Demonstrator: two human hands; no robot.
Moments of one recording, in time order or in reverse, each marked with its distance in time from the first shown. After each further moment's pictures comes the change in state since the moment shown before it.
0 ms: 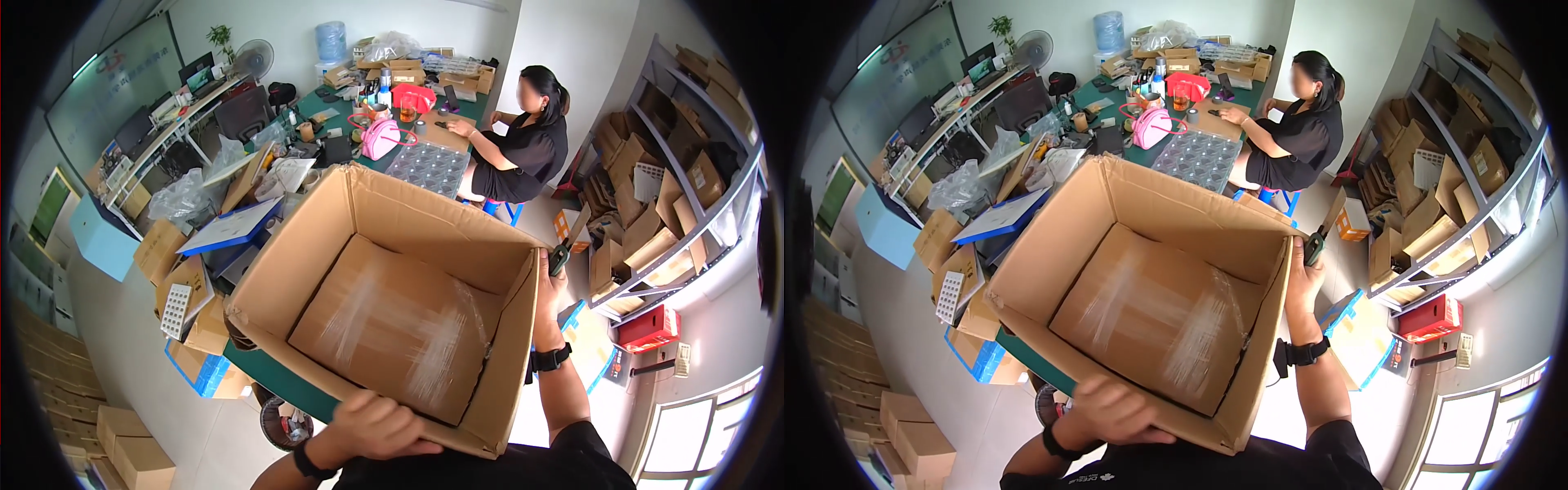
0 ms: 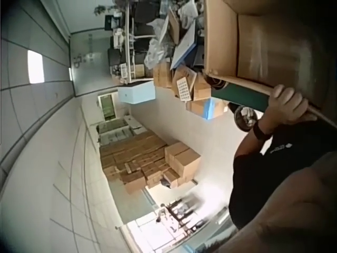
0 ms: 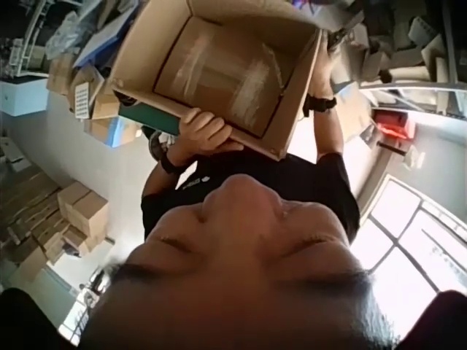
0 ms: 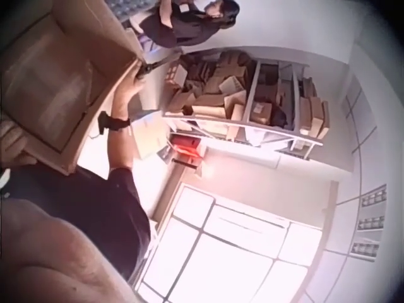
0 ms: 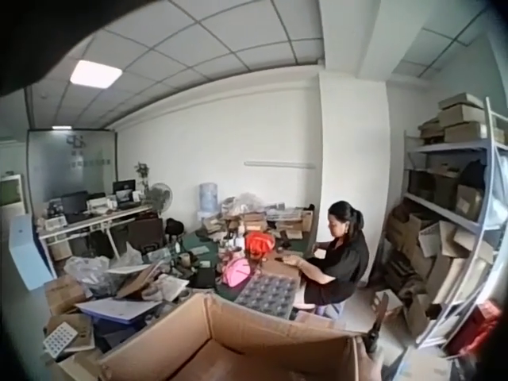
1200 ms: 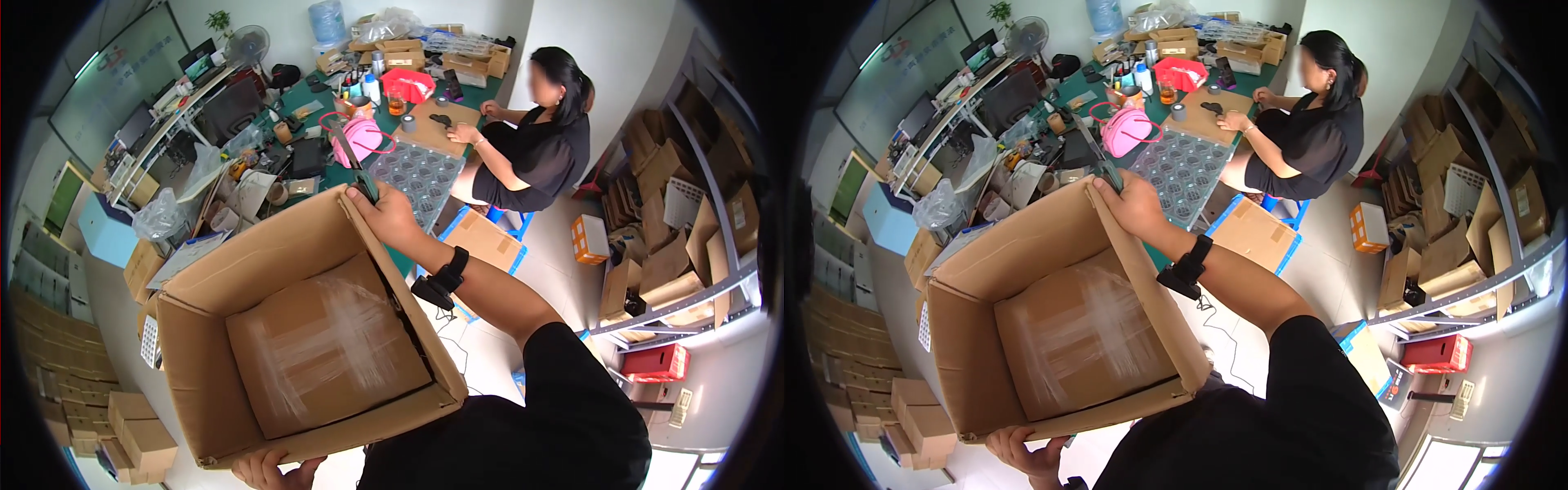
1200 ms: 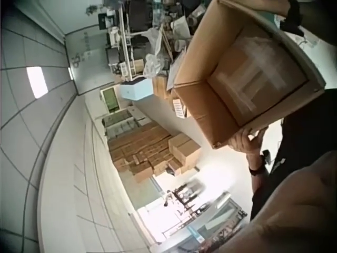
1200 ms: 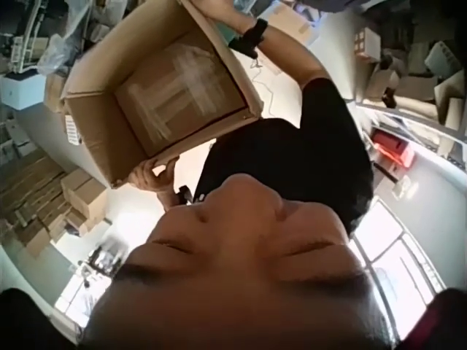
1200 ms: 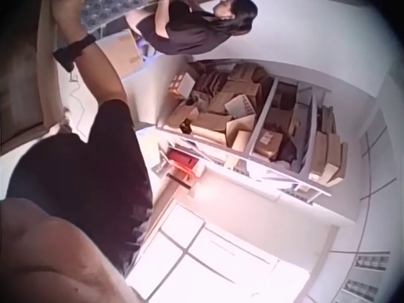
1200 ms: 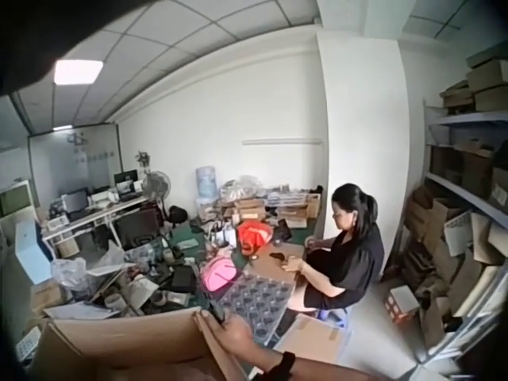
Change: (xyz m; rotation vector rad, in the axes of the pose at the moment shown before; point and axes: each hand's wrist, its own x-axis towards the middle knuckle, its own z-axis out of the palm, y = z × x) left_hand 0.058 0.019 0.086 0.782 -0.013 -0.803; right_hand 0.190 0.052 0.251 -0.191 -0.789 -0.198
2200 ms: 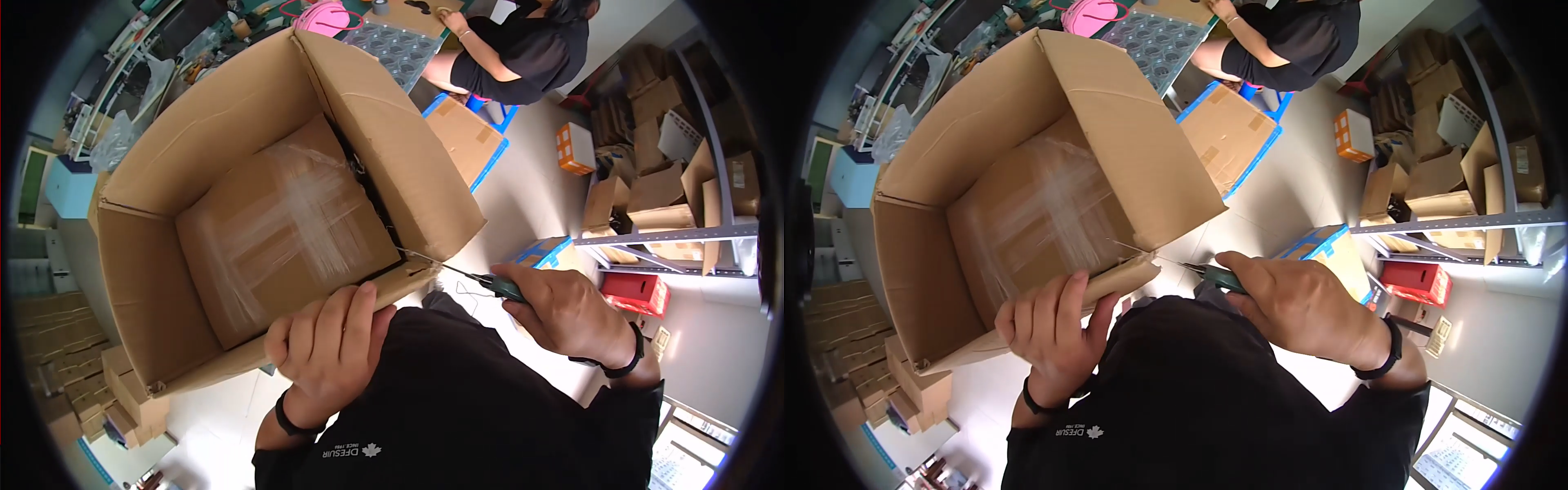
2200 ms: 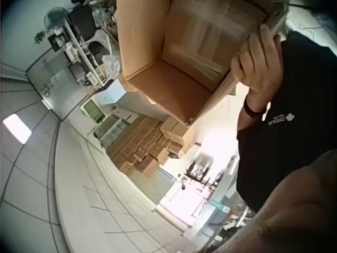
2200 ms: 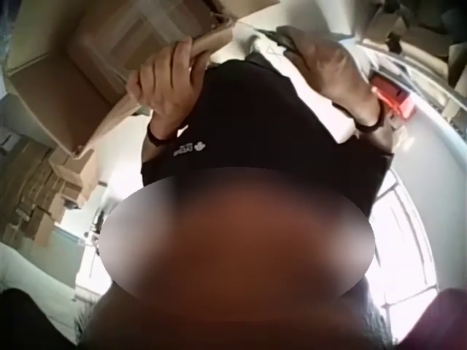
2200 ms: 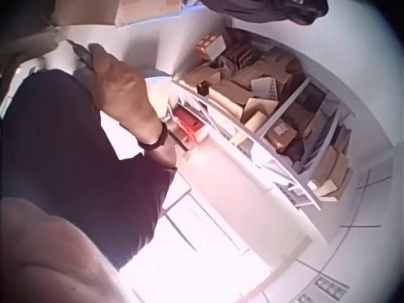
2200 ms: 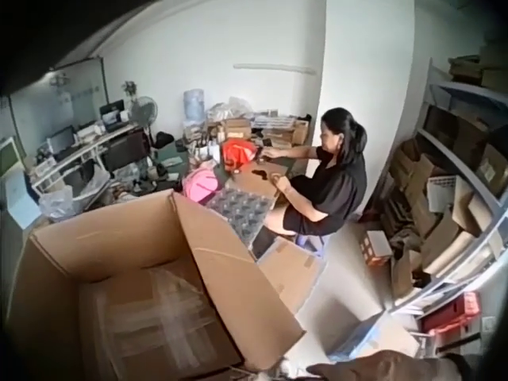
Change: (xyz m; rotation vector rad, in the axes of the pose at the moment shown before) left_hand 0.053 0.133 0.023 -0.222 -0.117 0.338; right_hand -0.276 -0.138 -0.242 -0.568 -0.676 -0.048
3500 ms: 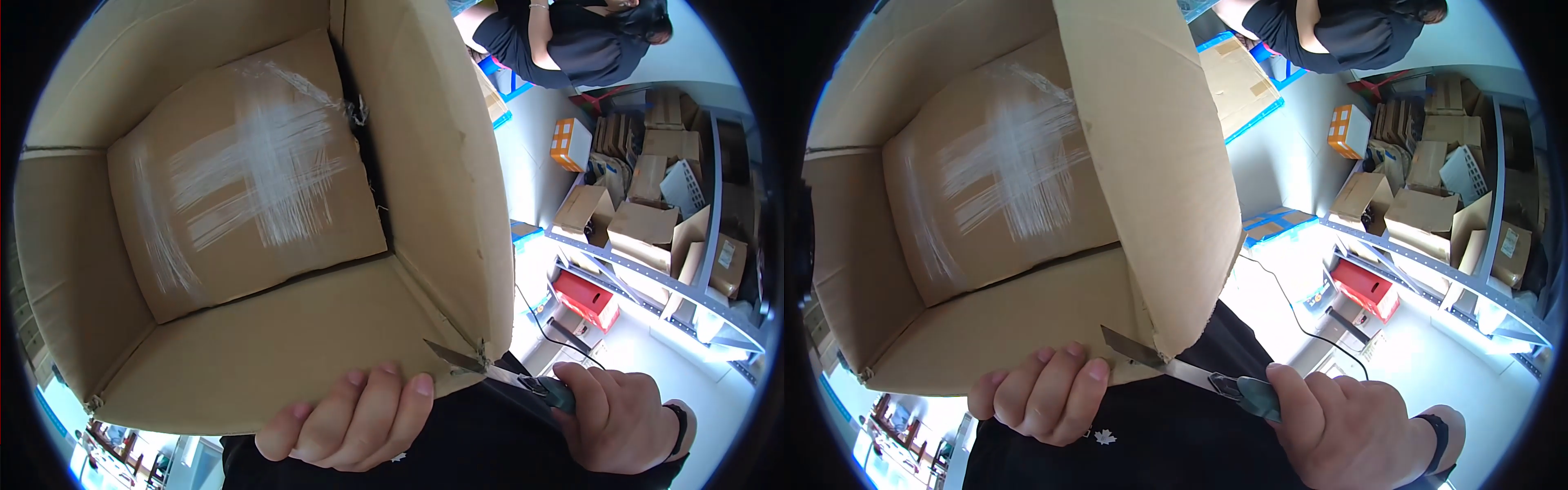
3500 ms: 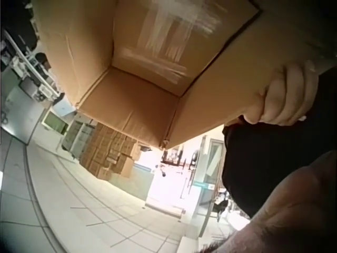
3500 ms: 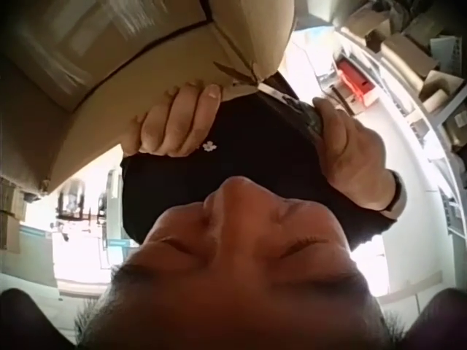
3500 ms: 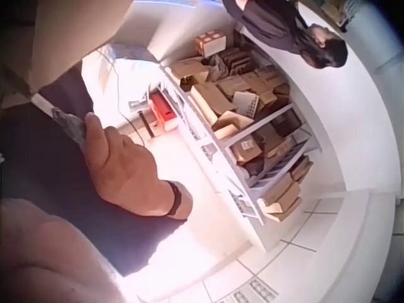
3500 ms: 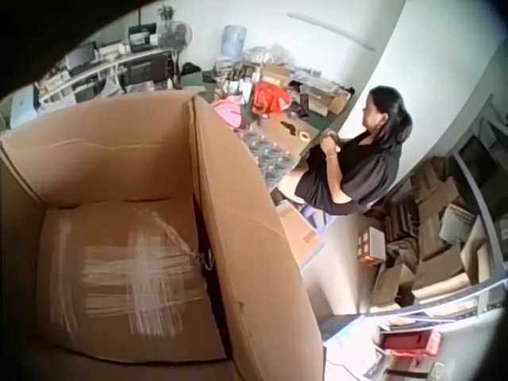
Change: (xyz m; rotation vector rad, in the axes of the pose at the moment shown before) left_hand -0.010 0.018 0.037 0.032 0.289 0.041; right_hand 0.039 -0.035 -0.076 -0.241 -0.637 -0.006
